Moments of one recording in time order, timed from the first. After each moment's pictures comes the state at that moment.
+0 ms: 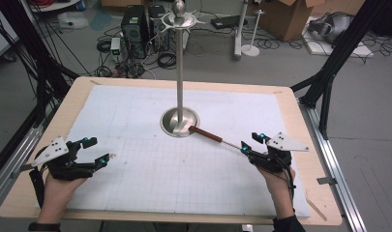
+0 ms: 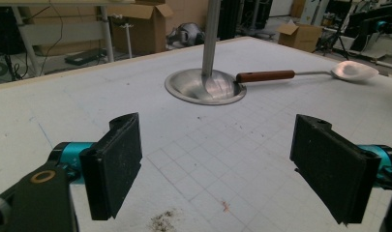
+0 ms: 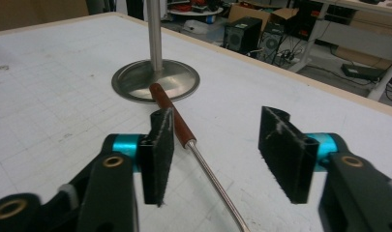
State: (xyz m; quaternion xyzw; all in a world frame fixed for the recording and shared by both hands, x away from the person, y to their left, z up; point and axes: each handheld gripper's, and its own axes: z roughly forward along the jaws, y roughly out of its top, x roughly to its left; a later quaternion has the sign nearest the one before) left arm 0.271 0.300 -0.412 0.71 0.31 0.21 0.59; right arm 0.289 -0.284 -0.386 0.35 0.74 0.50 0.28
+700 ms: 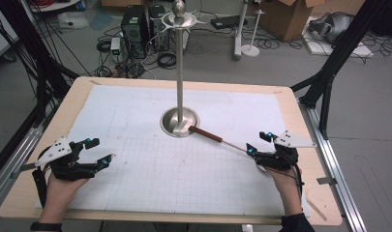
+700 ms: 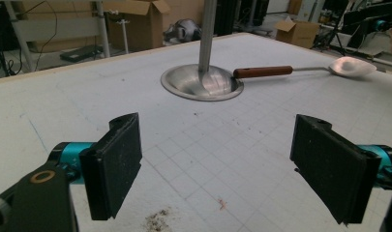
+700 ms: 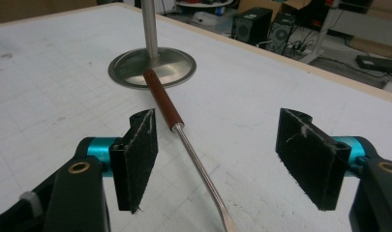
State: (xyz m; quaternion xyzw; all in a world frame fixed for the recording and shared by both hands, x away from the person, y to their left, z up) left arm 0.273 0.296 -0.415 0.72 0.31 0.21 0.59; right arm 0.302 -0.307 -0.393 0.35 0.75 0.50 0.25
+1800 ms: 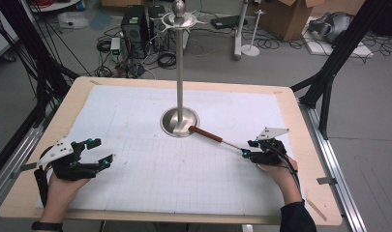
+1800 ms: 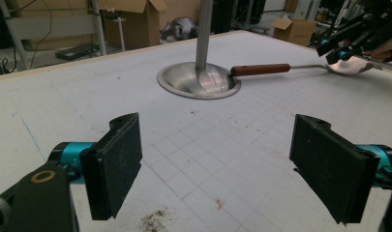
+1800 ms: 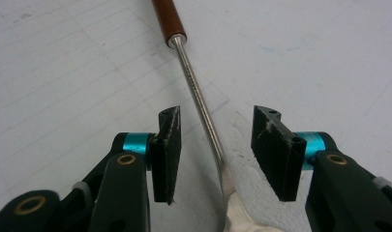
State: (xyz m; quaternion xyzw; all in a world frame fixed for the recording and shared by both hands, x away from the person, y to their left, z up) left arm 0.275 0.294 -0.417 0.72 0.31 0.20 0.59; right arm 0.343 -0.296 -0.418 0.33 0.85 0.36 0.17
